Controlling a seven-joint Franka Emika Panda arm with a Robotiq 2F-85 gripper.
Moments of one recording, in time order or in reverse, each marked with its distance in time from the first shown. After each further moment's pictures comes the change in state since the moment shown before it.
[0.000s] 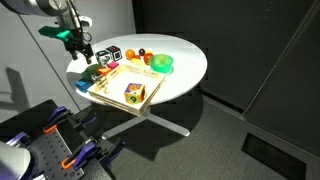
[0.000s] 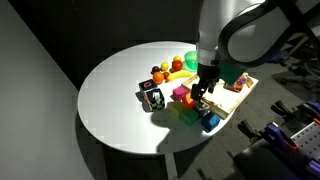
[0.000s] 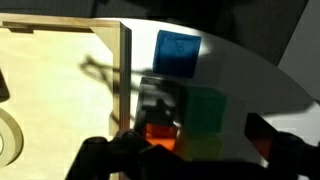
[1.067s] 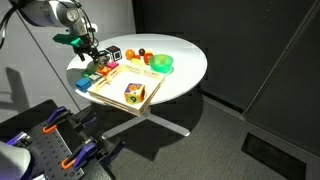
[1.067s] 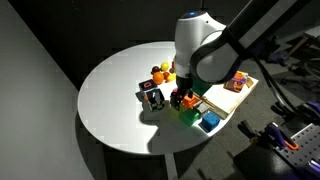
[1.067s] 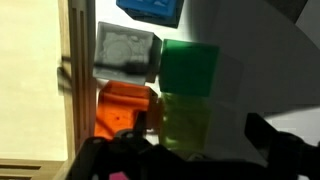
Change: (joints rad) arm 0.109 0.256 -0.067 0.219 -0.106 0.089 0.088
